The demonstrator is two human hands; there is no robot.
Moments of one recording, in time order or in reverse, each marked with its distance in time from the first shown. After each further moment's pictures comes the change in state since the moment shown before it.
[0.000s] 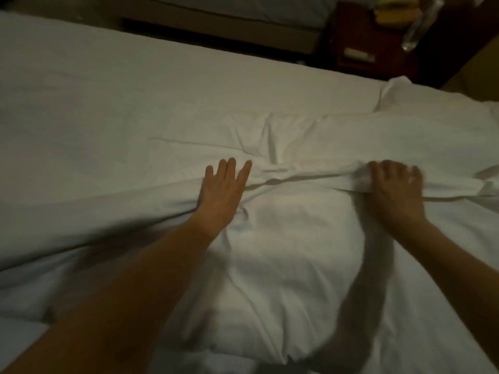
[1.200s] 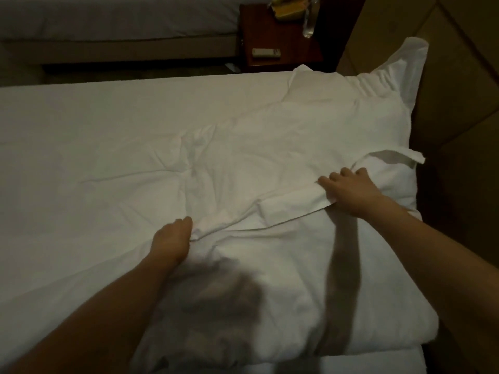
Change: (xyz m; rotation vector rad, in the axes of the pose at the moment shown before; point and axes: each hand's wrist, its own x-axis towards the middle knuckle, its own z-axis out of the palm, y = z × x) left_hand -0.029 0.076 -0.061 -0.073 -0.505 0.021; right_hand -0.053 0.141 -0.036 -0.001 -0.669 -0.111
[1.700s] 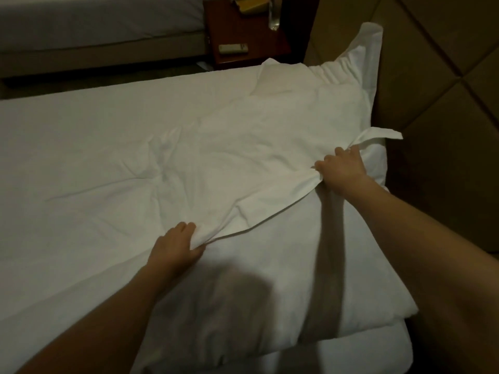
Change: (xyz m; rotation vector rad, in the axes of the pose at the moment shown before) left_hand 0.001 0.050 0.002 -0.283 0.058 0.173; right_hand 0.000 0.037 0.005 -0.061 -0.002 0.203
